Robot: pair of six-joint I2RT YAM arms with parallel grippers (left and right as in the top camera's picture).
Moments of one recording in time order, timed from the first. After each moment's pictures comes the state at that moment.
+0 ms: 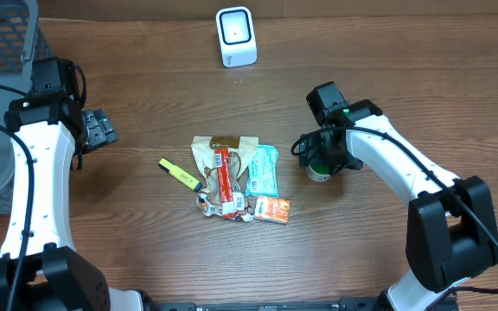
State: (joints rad) left arm 0.21 1.61 1.42 -1.09 -0.28 -0.30; right arm 0.36 1.81 1.27 -0.92 0.06 0.44
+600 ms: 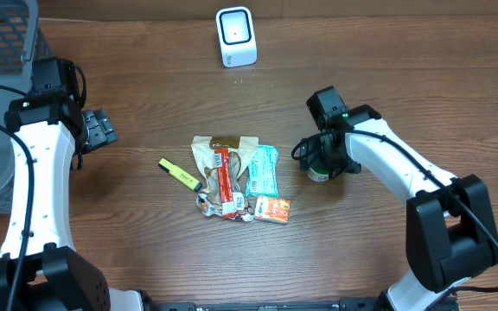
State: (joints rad) left arm 0.21 1.61 1.42 -1.09 -0.28 -0.30; right arm 0.36 1.81 1.21 -0.87 0.06 0.44
